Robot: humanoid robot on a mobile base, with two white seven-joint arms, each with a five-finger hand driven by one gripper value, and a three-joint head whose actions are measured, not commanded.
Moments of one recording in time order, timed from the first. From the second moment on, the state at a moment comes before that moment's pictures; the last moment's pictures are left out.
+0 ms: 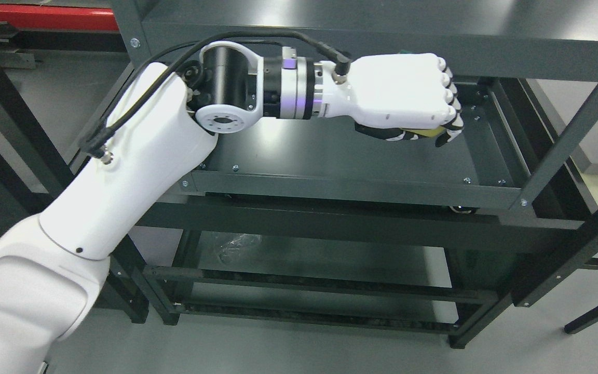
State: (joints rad) left arm -1.32 0.22 -0.74 -1.34 -0.64 -0.78 -0.40; right arm -0.08 0.00 -0.21 0.00 -0.12 0.00 -0.07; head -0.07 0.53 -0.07
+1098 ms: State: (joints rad) left arm -0.87 0.70 -0.17 -1.57 -0.33 -0.79 -0.51; right arm -0.08 0.00 -0.21 0.00 -0.12 0.00 -0.07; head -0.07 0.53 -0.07
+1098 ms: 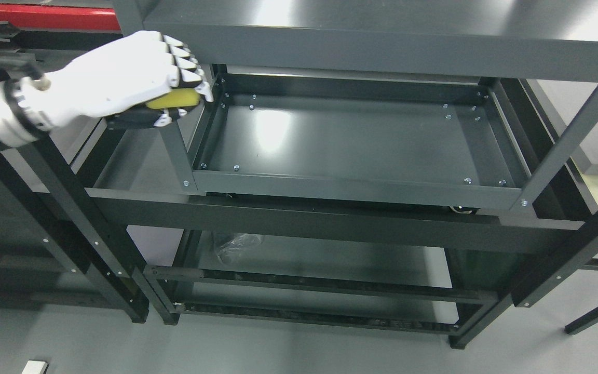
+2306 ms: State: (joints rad) left arm -1.49 0.17 -0.53 -1.24 -0.41 -0.67 -0.19; right arm -0.08 0.00 -0.21 0.00 -0.12 0.00 -0.07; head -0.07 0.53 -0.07
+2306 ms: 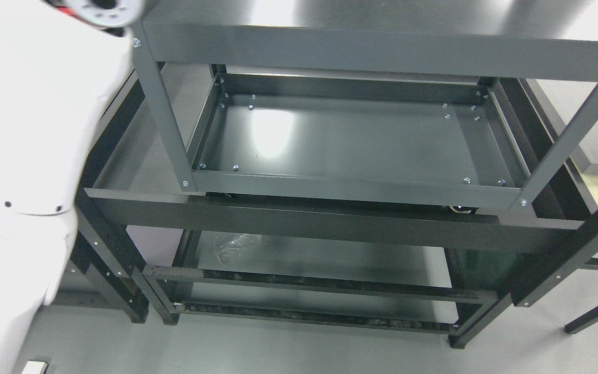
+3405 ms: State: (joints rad) left arm -1.50 0.03 -1.09 -1.09 -0.38 -0.55 -0.16; right arm -0.08 0.00 -0.21 0.00 -0.12 0.00 -0.07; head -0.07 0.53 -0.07
